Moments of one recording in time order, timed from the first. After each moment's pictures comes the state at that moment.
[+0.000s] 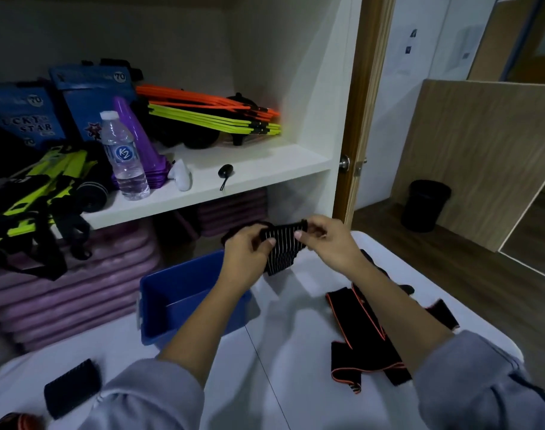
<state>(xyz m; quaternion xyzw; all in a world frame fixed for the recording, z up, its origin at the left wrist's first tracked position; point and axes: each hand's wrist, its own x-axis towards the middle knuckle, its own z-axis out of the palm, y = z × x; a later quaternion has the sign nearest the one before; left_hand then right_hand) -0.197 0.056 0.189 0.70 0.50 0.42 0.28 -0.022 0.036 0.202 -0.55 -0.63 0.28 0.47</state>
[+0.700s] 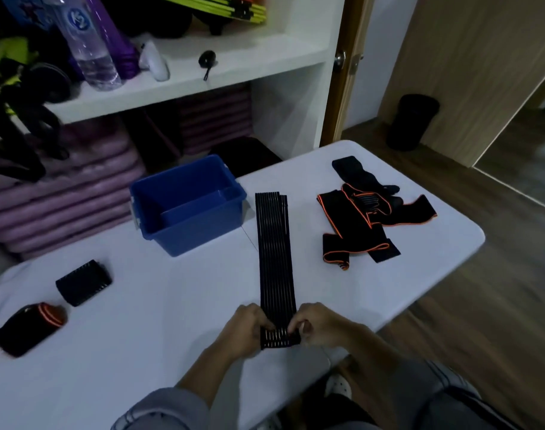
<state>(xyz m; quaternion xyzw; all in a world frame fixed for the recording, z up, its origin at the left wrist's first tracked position) -0.278 -0.118 -0.054 0.82 0.43 0.01 0.37 -0.069 -0.154 -0.044 -0.58 -0.70 0.42 0.01</state>
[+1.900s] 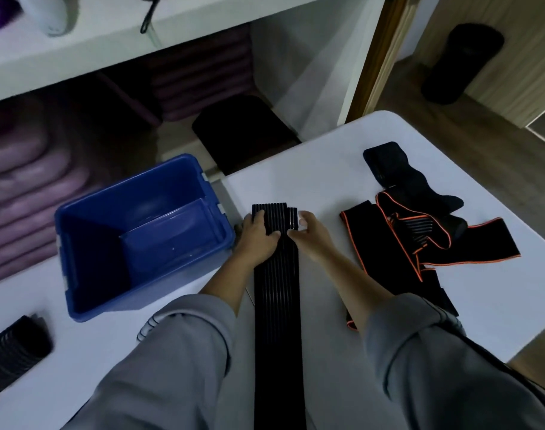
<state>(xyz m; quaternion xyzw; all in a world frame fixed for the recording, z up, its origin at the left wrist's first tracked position) -0.158 0.165 -0.058 0.64 0.64 0.05 0.42 -0.032 0.133 -0.054 -0.75 -0.42 0.43 0.28</state>
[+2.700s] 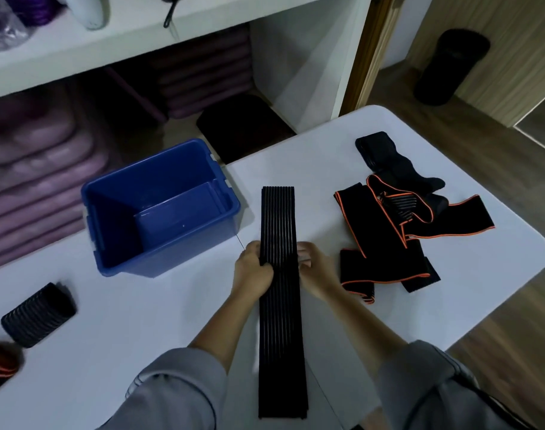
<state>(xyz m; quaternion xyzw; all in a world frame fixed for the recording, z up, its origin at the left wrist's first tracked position) -0.195 0.047 -0.056 0.59 0.65 0.15 0.46 -0.060 0.014 -0.061 -0.74 -0.43 0.44 0.28</state>
